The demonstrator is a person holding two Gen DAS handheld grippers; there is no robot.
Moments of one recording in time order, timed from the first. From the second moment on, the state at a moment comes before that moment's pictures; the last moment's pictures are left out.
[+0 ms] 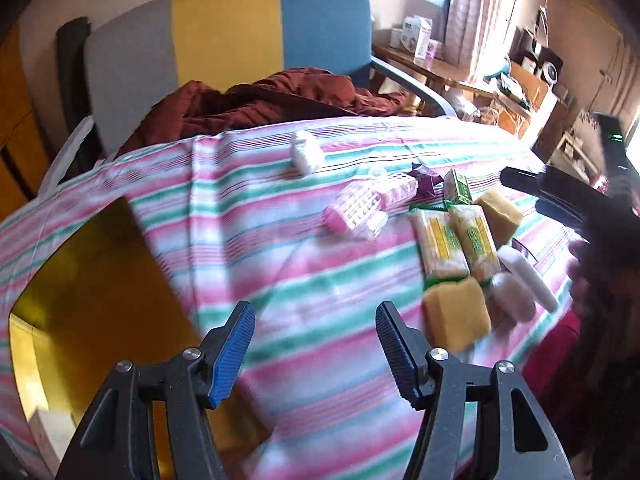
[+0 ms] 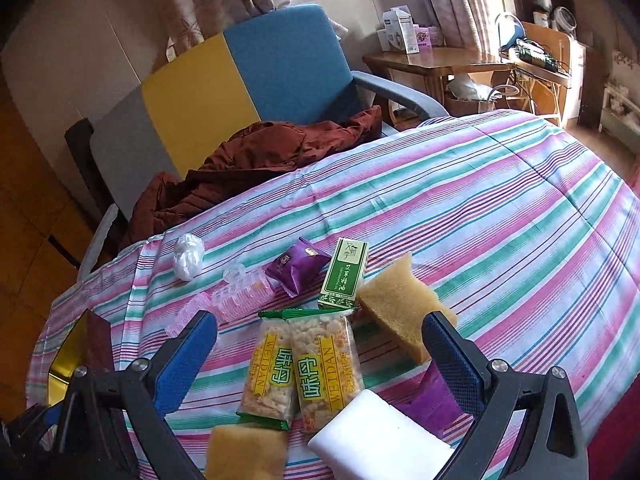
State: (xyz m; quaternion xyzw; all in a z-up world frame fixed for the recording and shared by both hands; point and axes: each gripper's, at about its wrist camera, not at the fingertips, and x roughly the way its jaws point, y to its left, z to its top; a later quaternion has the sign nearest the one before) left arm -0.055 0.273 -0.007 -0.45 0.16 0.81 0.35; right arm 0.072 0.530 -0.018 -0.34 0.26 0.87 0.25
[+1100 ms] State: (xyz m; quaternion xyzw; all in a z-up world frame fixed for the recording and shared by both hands) left arm -0.125 0.337 -0.050 -0.50 0.16 0.77 0.37; right arm -0.003 0.486 -0.028 -0.43 0.16 0.88 0.13
